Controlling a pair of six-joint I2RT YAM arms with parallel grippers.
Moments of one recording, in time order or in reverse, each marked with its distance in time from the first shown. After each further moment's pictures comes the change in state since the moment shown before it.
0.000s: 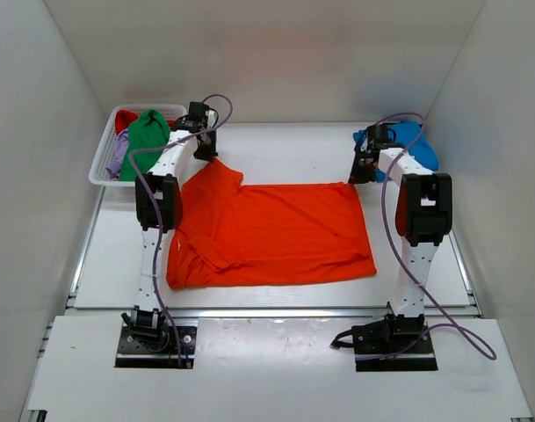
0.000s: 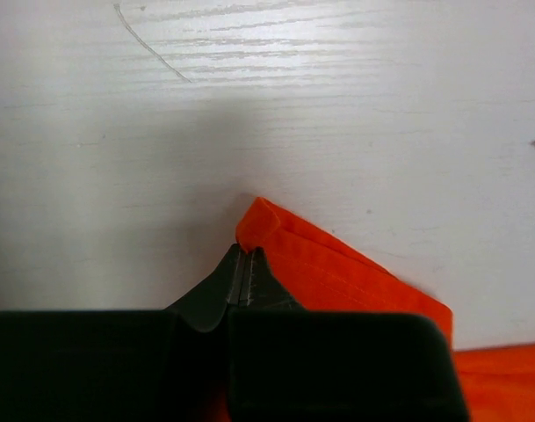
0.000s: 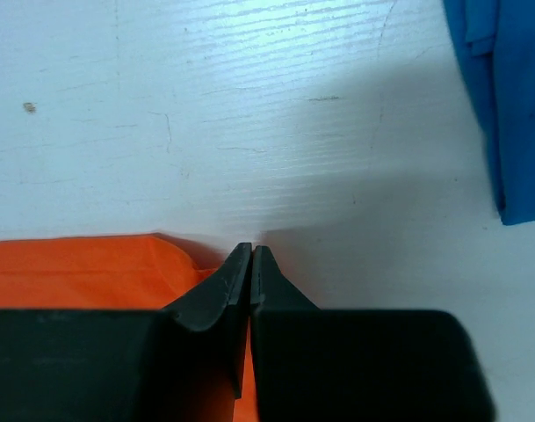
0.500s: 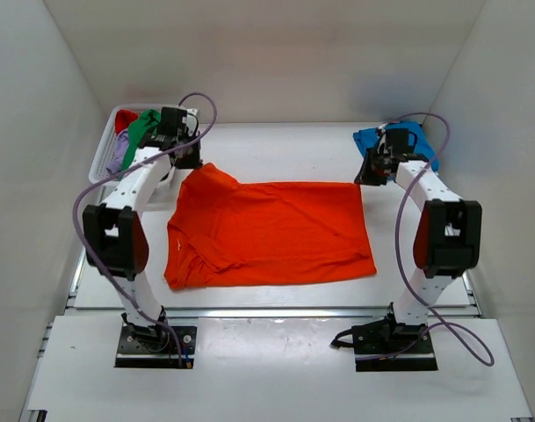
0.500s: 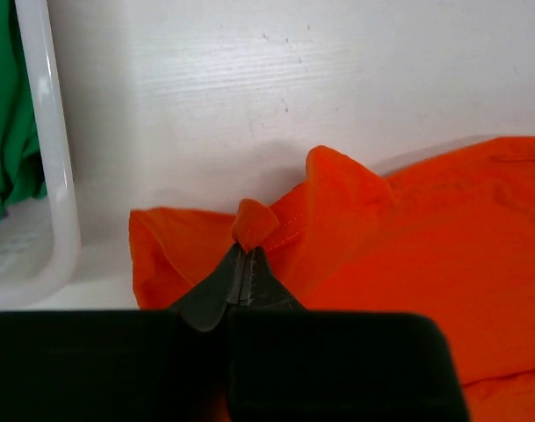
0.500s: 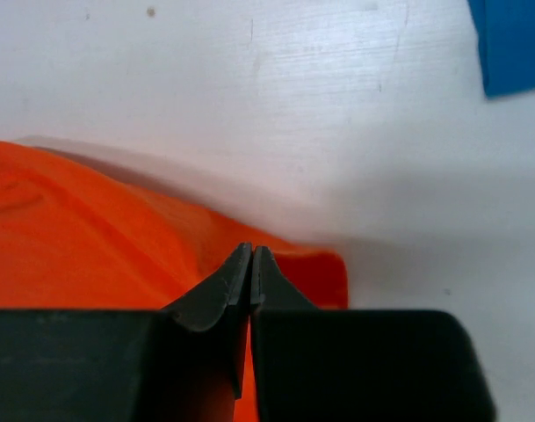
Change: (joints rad) left arm -0.001 -0.740 -0.742 0.139 0.033 0.004; right arm -0.029 -0.332 -0.254 0.061 -0.118 -0.058
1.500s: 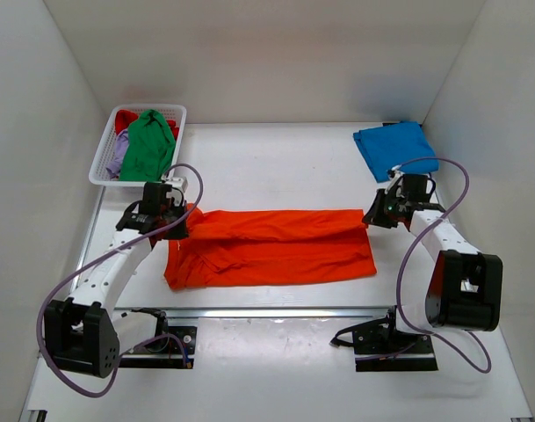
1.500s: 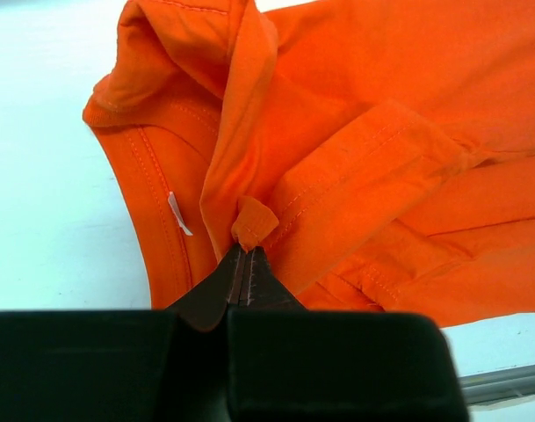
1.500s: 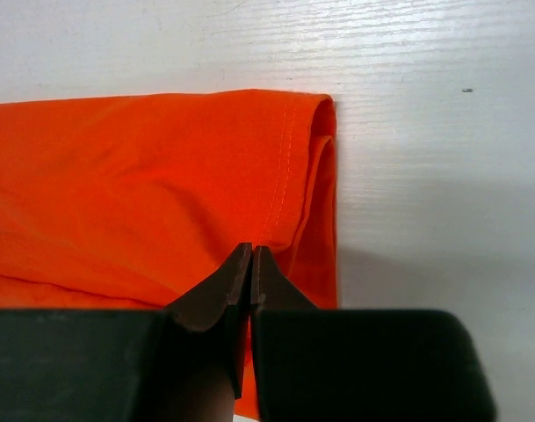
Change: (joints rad) left arm -0.004 -0.685 -0.825 0.069 0.002 -0.004; right arm -0.100 -0.426 -0.563 0.112 -0.128 -0.051
